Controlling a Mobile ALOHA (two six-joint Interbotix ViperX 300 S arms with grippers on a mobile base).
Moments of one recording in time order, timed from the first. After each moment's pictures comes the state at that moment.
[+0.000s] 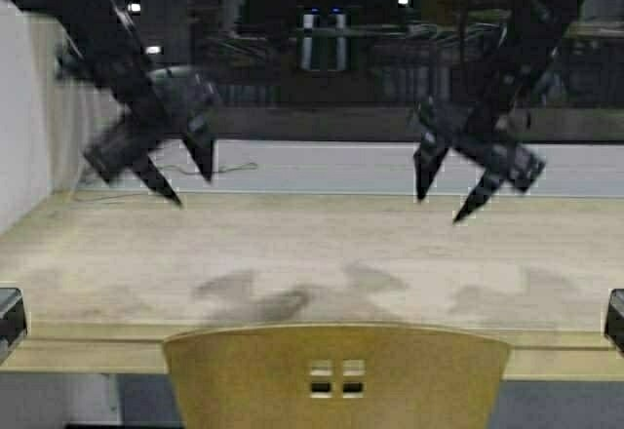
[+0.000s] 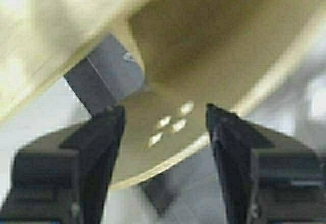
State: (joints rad) left arm -0.40 0.07 0.83 -0.71 -0.01 -0.21; right arm 0.30 0.24 0.67 0.41 0.14 0.42
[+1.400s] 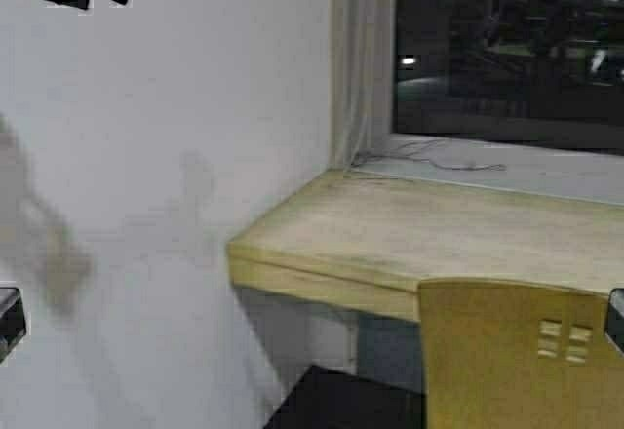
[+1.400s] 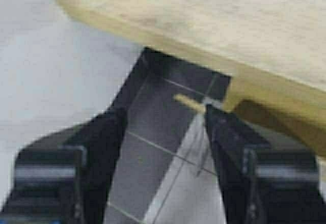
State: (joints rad) left arm -0.38 -0.91 1.14 -0.19 0.15 0.10; right arm 0.22 -0.37 0.89 -0.05 0.07 0.22
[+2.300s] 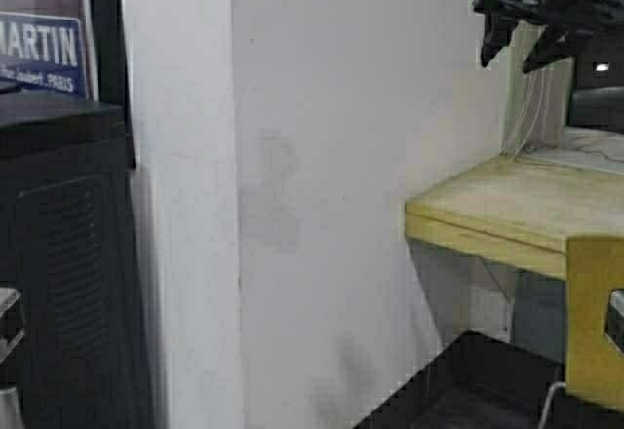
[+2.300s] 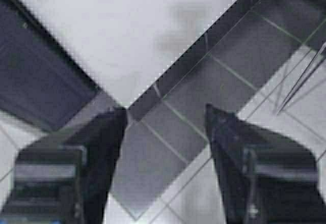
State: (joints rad) left arm -0.33 -0.88 1.14 -0.18 0.05 0.10; right arm 0.21 -0.30 0.89 -0.05 0.08 0.23
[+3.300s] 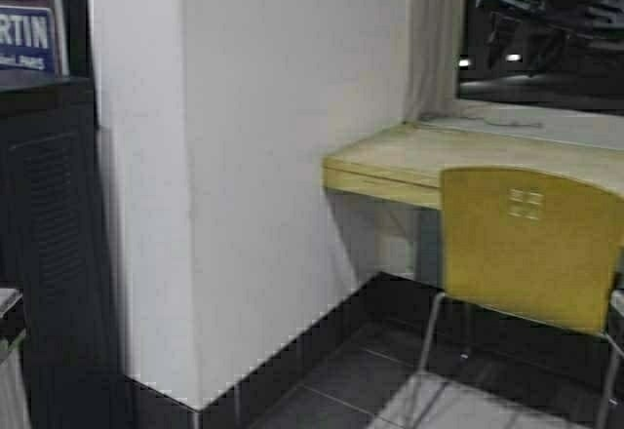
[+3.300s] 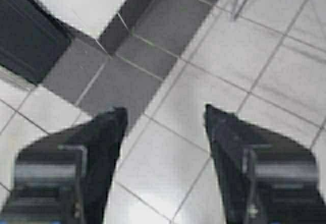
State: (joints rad) left arm -0.32 -0.89 1.15 -0.23 0.09 0.09; right arm 0.18 -0.22 0.81 -0.02 0.10 0.26
